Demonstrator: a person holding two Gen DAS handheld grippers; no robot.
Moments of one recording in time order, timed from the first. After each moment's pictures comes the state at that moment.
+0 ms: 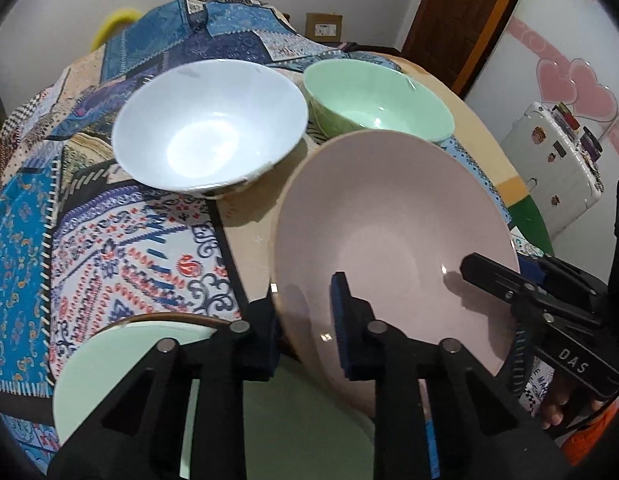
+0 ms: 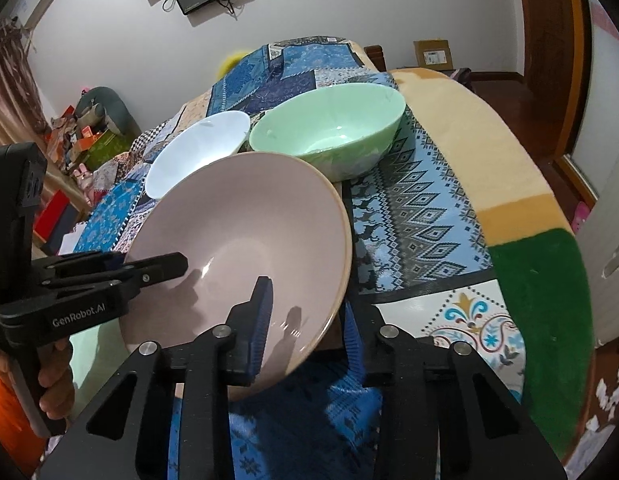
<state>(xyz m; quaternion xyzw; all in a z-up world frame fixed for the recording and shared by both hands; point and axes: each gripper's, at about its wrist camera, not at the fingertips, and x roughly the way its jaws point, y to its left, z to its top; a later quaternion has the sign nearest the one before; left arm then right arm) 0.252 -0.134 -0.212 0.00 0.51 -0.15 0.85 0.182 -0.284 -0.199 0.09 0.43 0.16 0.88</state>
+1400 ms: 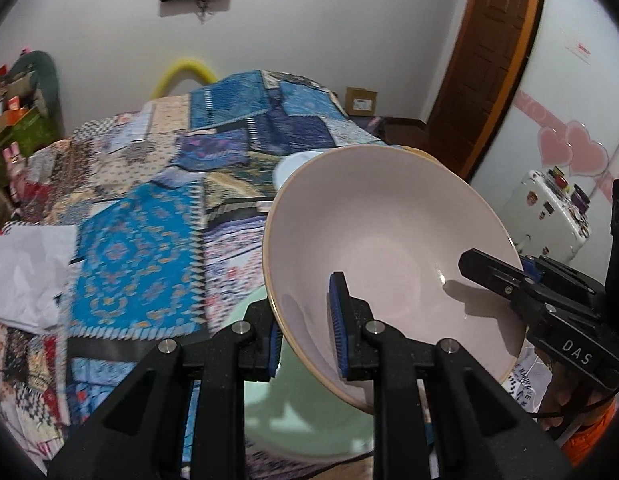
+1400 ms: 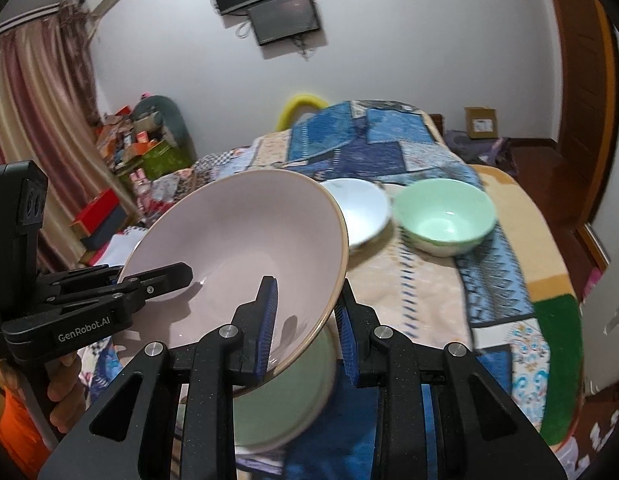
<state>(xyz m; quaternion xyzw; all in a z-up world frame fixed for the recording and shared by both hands) 0.132 -0.007 -0.093 -0.04 0.40 -0.09 0.91 0.137 -0.183 -0.114 0.04 0.35 0.23 0.91</state>
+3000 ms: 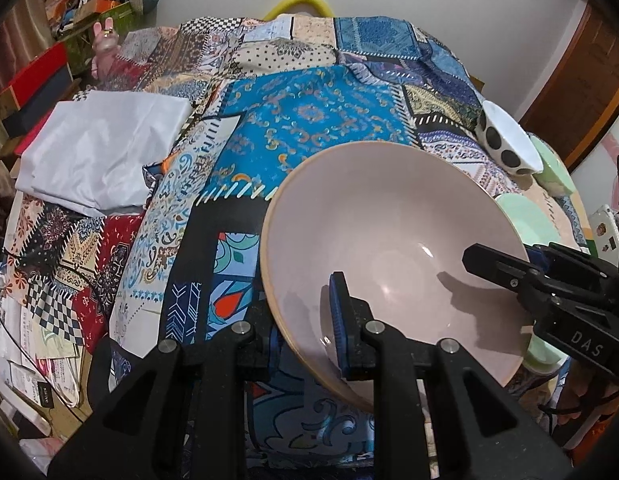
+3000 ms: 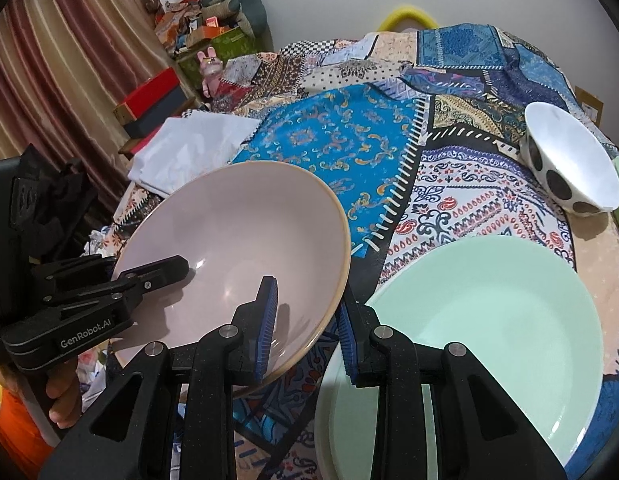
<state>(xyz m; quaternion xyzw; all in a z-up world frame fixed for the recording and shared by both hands) 0.087 0.184 -0.208 -0.12 0.48 0.04 0.86 0.143 0.012 -0.205 -0.05 0.47 0.34 0.82</state>
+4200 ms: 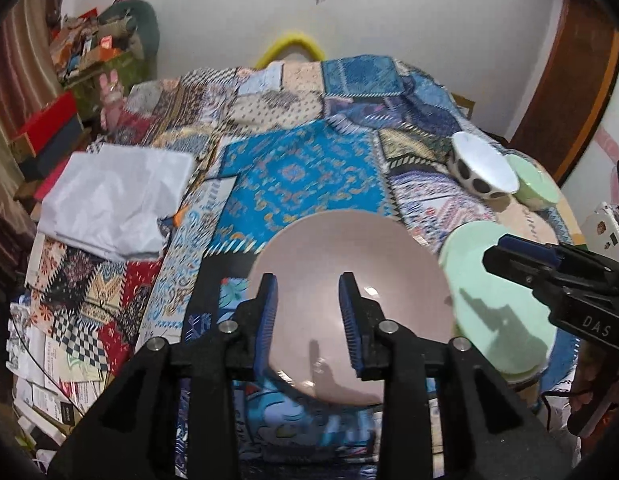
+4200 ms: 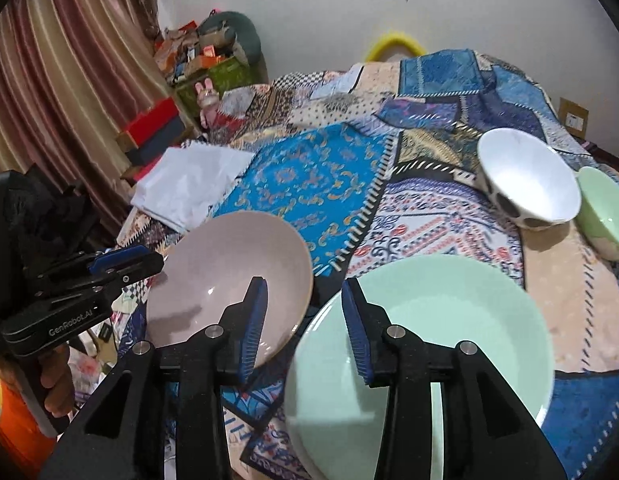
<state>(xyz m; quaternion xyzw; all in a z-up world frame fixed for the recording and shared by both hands) 0.071 0.153 -0.145 -0.08 0.42 0.05 0.90 0.136 -0.033 -0.162 -0.03 0.42 0.33 0.84</state>
